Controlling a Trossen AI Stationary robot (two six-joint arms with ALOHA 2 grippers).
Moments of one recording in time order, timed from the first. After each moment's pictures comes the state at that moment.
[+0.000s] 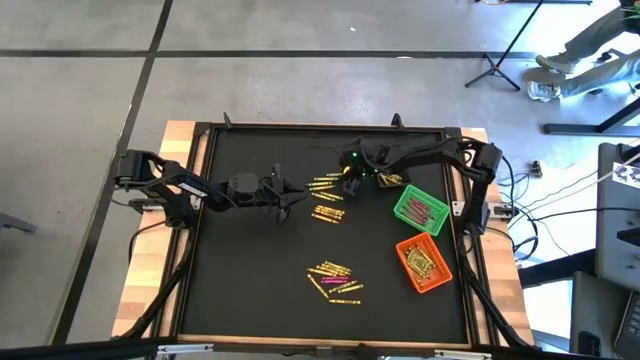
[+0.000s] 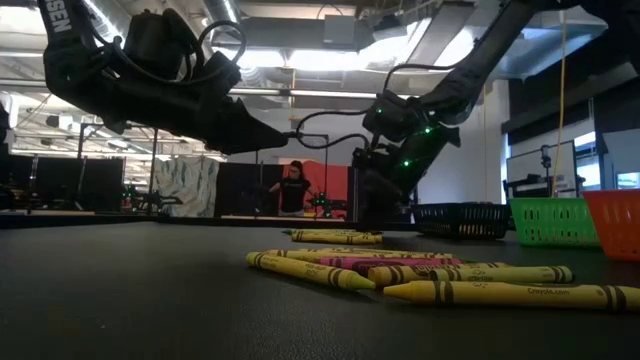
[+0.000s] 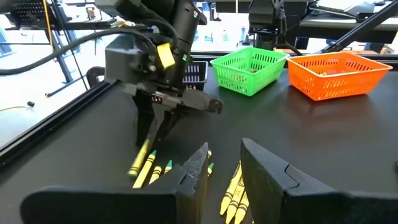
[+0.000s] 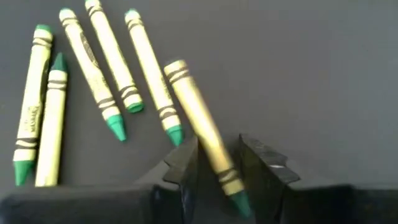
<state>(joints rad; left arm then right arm) 0.14 1.53 0.34 1.01 -0.07 0.01 -0.45 1.89 0.99 0.00 -0.09 -0.10</state>
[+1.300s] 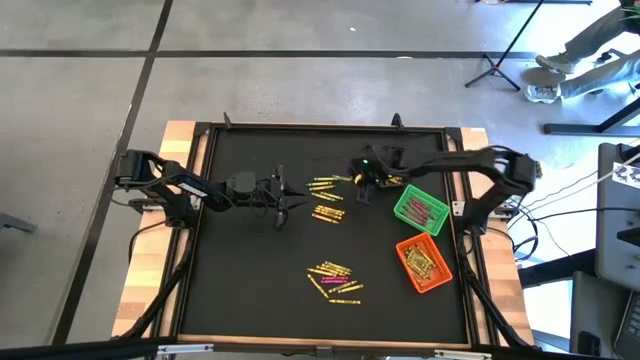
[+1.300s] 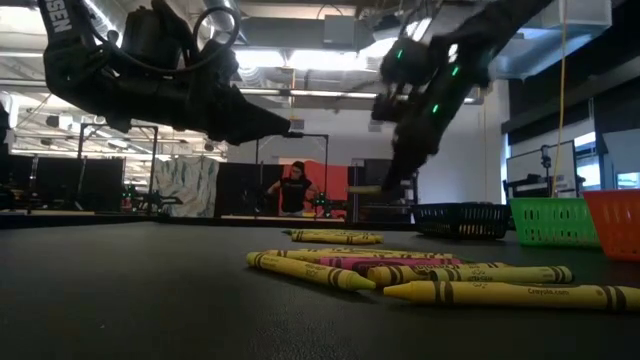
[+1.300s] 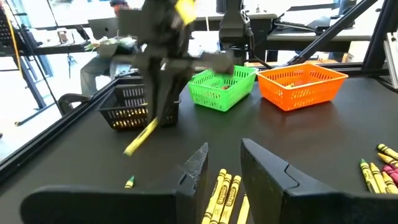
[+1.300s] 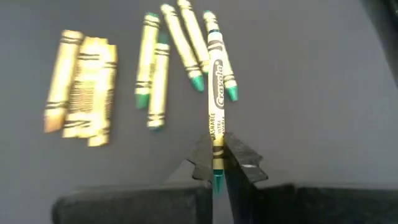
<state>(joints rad) 0.14 1.53 0.35 1.07 0.04 0.06 -0.32 1.61 0.98 -0.34 -0.03 -0.14</state>
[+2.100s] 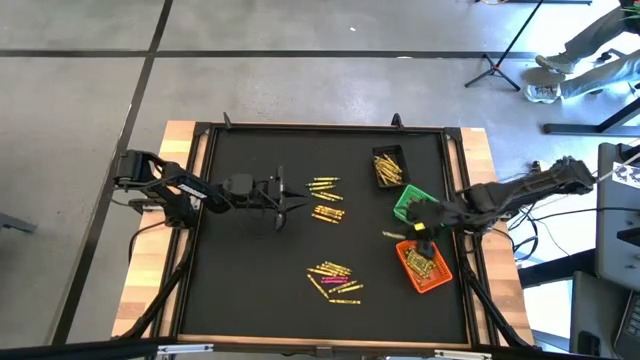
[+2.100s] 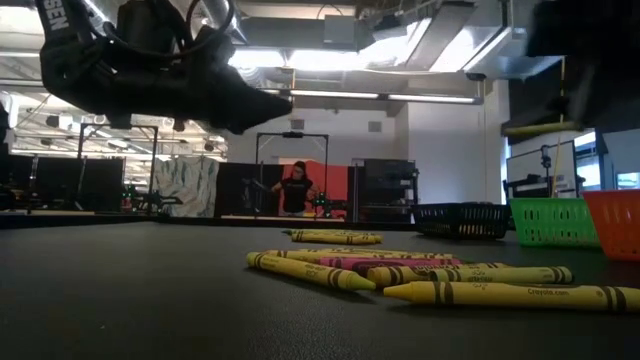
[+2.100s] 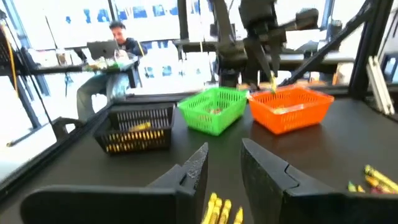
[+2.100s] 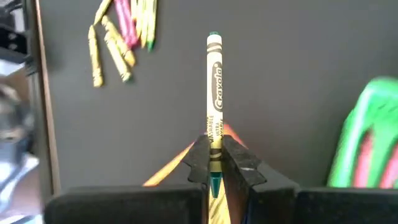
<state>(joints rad) 0.11 1.53 0.35 1.16 0.04 0.06 0.30 0.90 0.70 -0.77 -0.03 0.61</state>
